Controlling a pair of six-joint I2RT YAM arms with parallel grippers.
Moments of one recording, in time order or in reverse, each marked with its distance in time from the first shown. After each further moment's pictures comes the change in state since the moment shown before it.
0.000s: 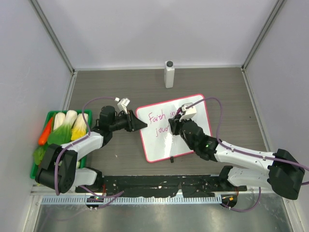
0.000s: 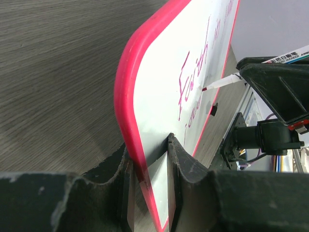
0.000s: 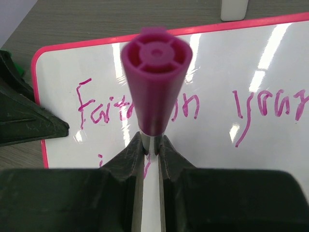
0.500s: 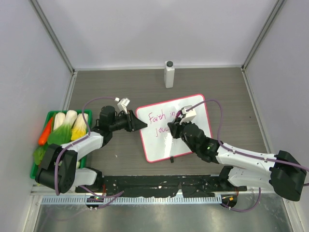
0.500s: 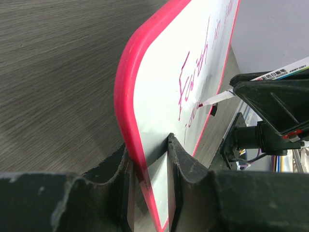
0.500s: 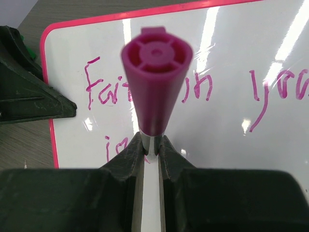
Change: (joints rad) left arm 0.000 0.000 0.000 0.000 0.000 0.000; right arm 0.007 -0.029 -0.042 -0.009 -0.065 0.032
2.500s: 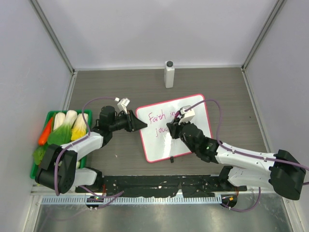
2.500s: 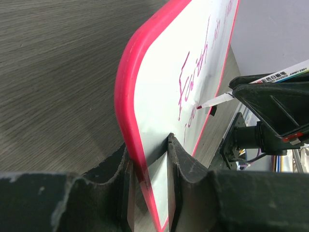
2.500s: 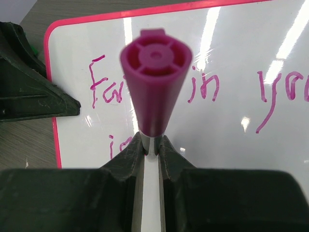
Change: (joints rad) left arm 0.000 -0.003 -0.002 0.000 0.000 0.000; right arm 0.016 0.010 0.015 -0.008 0.008 -0.007
